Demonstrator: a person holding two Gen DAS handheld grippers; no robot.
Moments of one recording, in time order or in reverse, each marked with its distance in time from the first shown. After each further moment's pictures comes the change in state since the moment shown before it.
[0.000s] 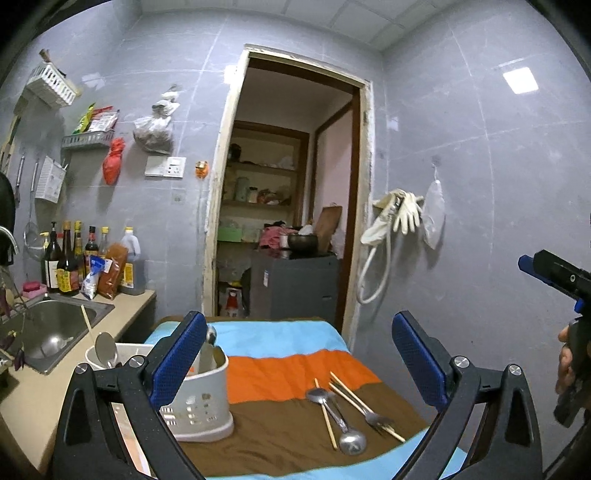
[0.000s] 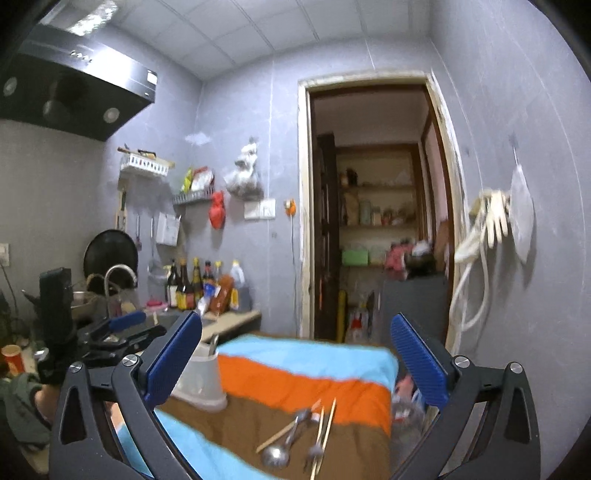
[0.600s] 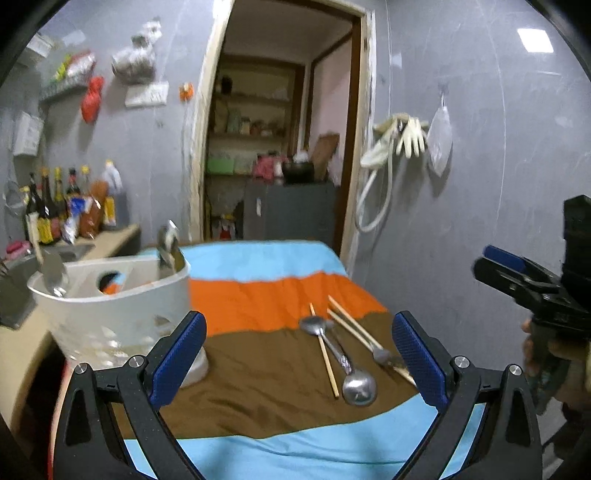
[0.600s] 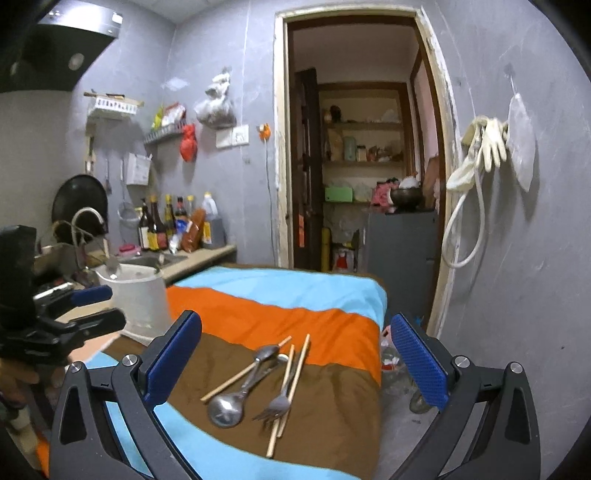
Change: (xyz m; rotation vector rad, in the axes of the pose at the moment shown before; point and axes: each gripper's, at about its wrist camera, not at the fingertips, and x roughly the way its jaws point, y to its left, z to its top) left arm 0.079 -0.011 -0.077 -0.009 0.294 -0.027; right arm 0.097 -0.056 -0.096 -0.001 0.198 -0.063
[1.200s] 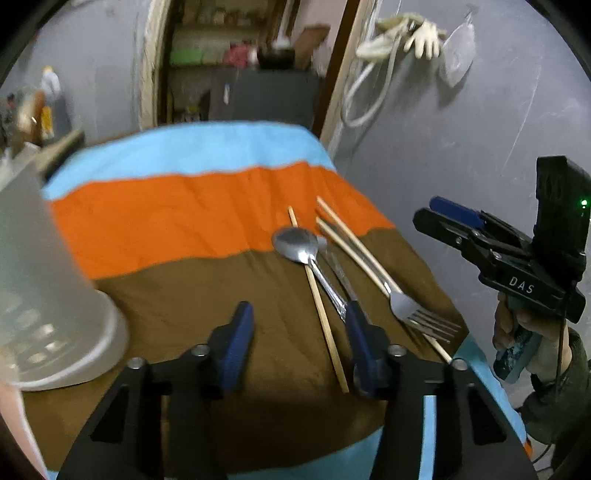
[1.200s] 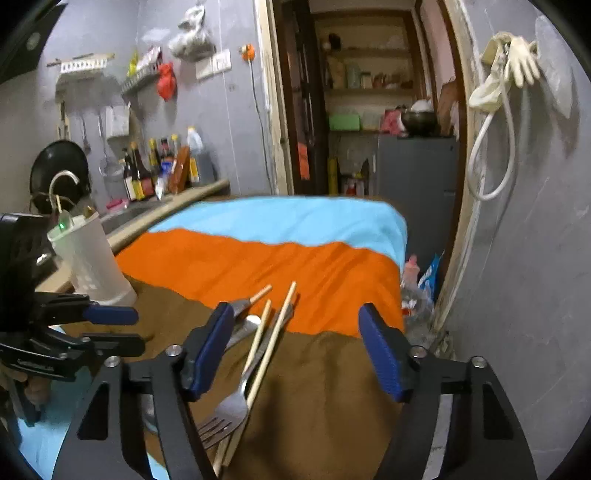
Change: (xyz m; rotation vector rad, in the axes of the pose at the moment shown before) left arm 0.124 0.013 -0.017 -0.053 0.463 -0.144; right arm 0.112 -0.039 -0.029 0.047 0.289 0.052
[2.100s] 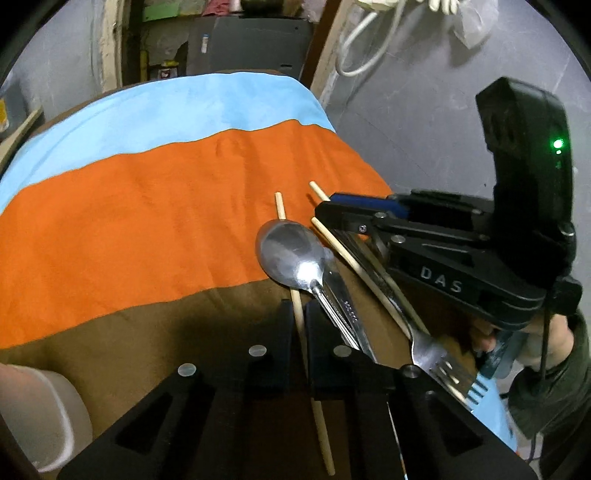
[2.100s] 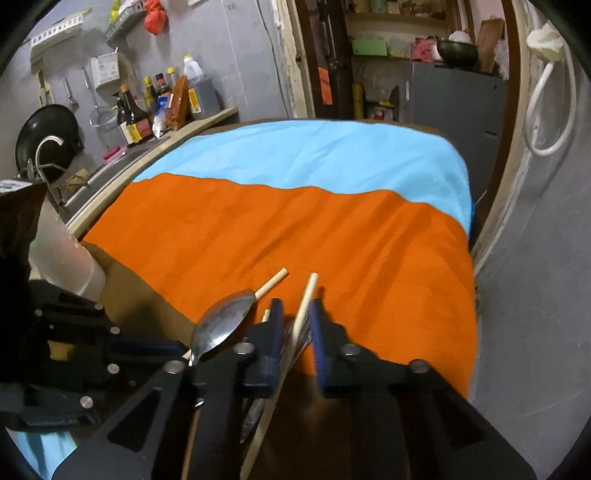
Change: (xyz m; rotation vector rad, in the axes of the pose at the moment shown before) left arm 0.058 0.010 0.040 0.006 0.191 -0.047; right arm 0.108 -0.001 0.027 0.015 0.296 0.100
